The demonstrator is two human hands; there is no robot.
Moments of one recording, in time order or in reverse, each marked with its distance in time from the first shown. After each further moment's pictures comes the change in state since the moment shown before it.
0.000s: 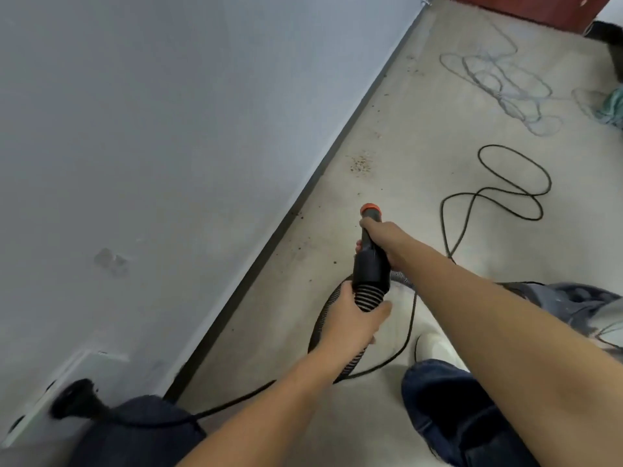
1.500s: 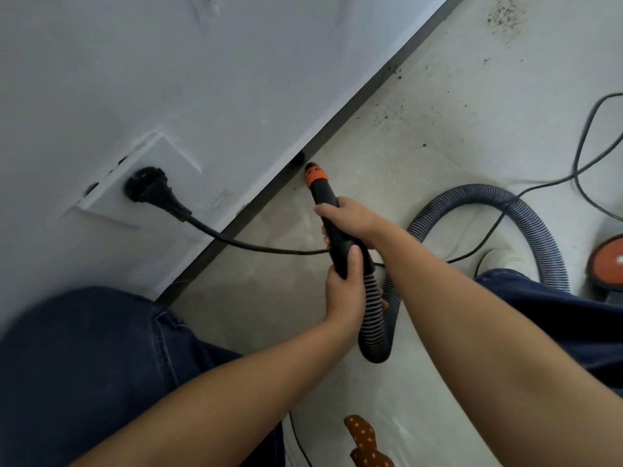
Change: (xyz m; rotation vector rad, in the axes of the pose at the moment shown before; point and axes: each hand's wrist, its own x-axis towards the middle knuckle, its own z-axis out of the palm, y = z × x) left_hand -0.071 -0.150 -0.013 -0.582 0.508 -0.430; right_hand -0.018 0.179 0.156 -0.442 -0.664 -0.013
